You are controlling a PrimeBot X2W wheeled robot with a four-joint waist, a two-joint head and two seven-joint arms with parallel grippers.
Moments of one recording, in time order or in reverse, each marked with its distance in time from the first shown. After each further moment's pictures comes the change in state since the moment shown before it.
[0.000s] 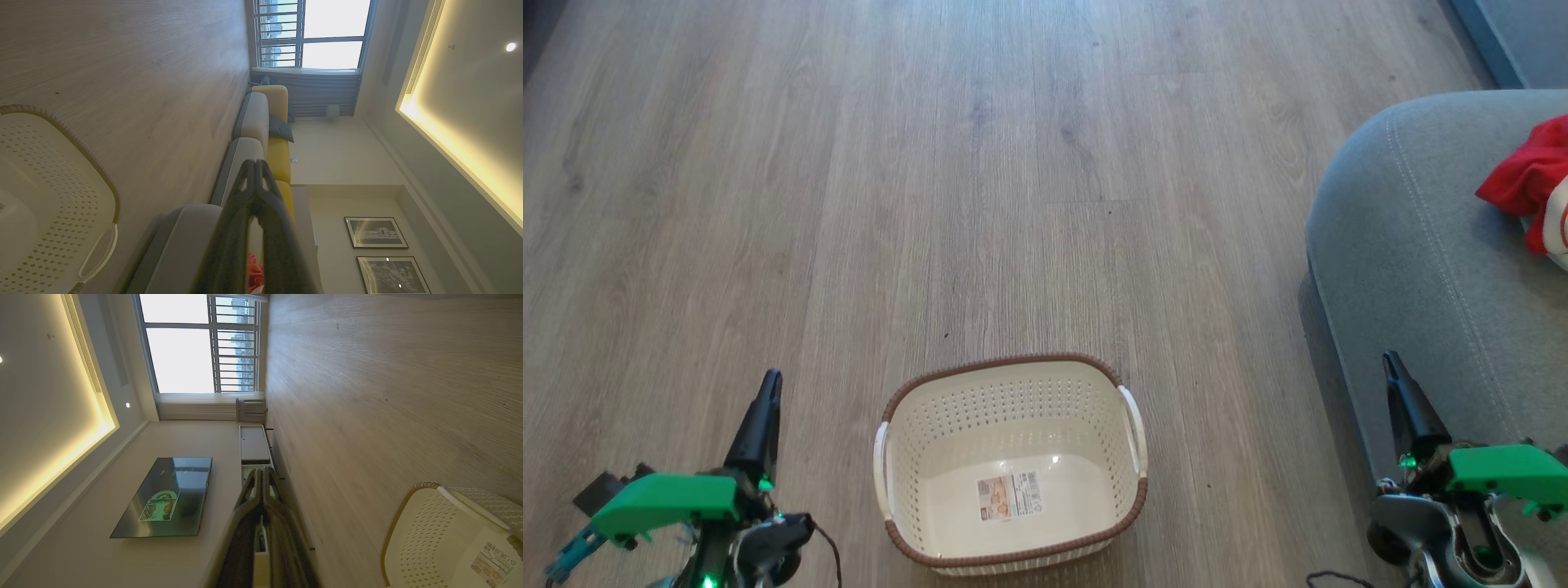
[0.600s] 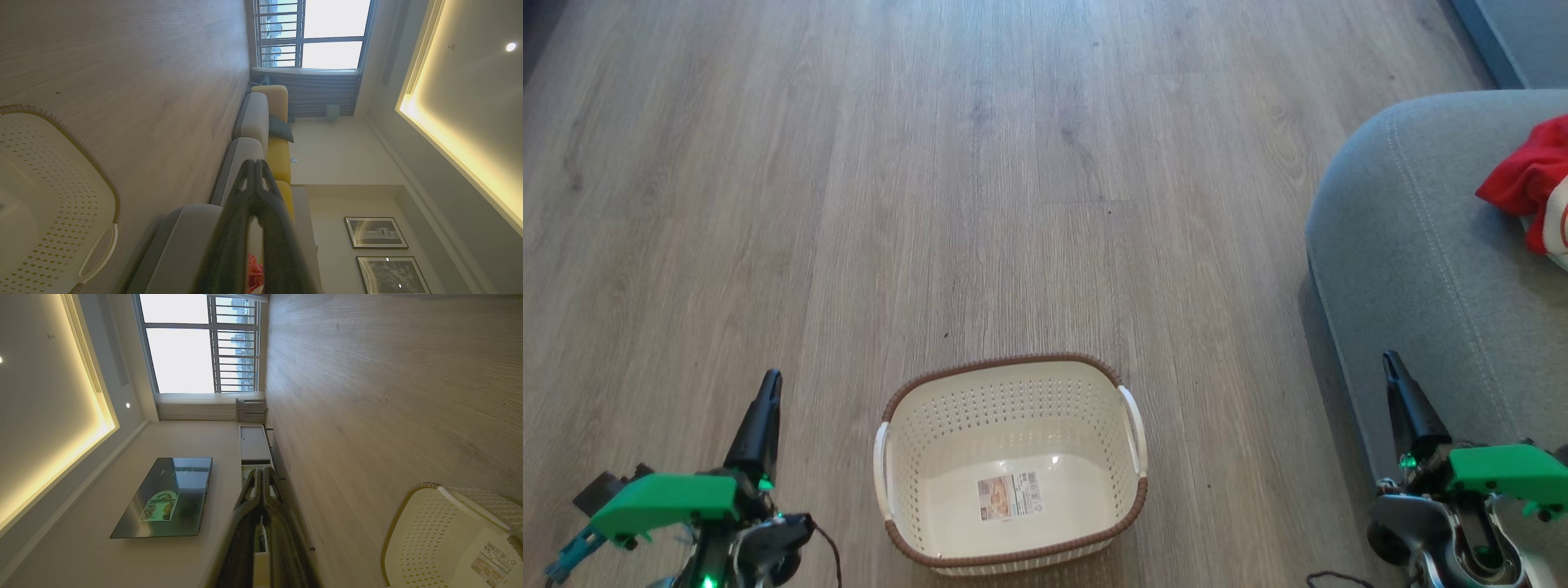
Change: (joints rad) left arm 0.000 0.000 0.000 0.000 0.000 0.000 0.000; right arm 0.000 0.000 -0.001 0.000 0.000 0.000 0.000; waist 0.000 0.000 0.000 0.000
